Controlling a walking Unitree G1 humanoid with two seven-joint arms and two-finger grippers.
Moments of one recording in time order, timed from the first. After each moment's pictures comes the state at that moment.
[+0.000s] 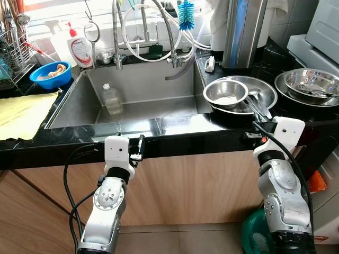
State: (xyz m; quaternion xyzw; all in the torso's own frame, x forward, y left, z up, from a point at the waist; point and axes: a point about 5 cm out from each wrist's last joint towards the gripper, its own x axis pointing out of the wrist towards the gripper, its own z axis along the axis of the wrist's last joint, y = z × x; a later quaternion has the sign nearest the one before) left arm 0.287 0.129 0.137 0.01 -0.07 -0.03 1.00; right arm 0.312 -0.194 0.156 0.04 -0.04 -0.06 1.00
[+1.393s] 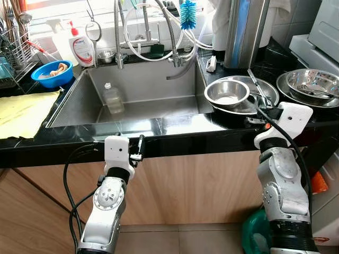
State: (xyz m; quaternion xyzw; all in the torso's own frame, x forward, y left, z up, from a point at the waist) left arm 0.287 0.130 0.137 0.01 -0.07 -0.03 1.00; right arm 0.321 -0.201 0.187 0.03 -0.11 -0.09 0.99
